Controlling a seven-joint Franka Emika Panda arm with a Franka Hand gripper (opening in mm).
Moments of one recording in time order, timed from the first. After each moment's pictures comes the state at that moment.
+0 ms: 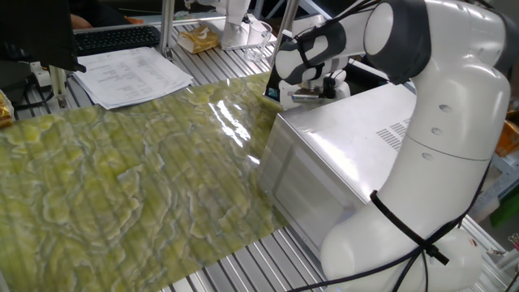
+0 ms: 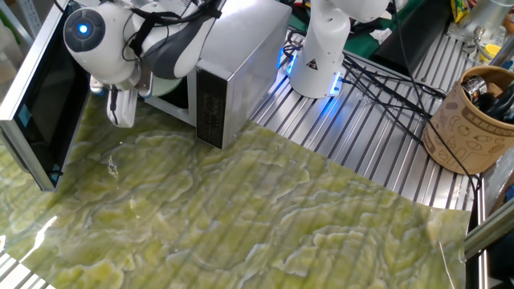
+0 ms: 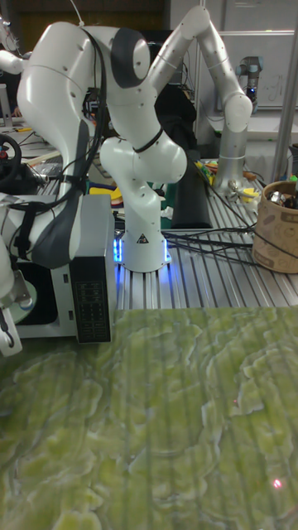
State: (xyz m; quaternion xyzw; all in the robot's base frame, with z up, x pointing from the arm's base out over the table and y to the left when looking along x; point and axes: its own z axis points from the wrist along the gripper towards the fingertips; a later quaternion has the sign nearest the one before) arm 0.457 -0.291 0.148 -0.49 -0.84 0.19 0.14
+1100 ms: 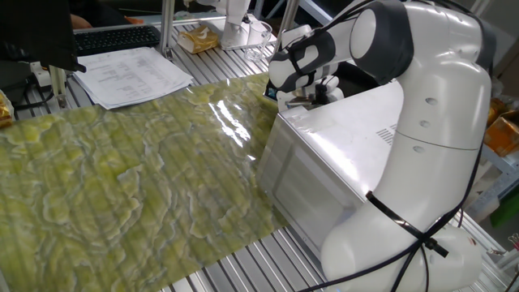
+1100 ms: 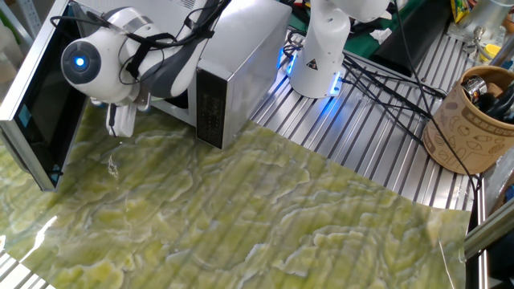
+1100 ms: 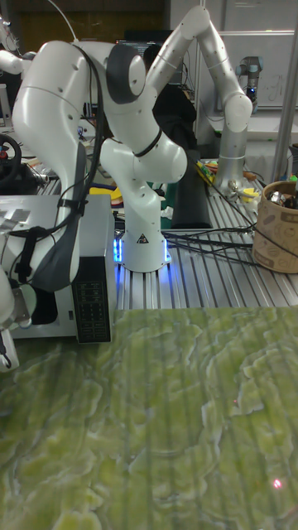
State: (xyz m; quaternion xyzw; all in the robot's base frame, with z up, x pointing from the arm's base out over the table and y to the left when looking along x) arm 0.457 -0.297 0.120 -0.50 -0.81 0.24 0.17
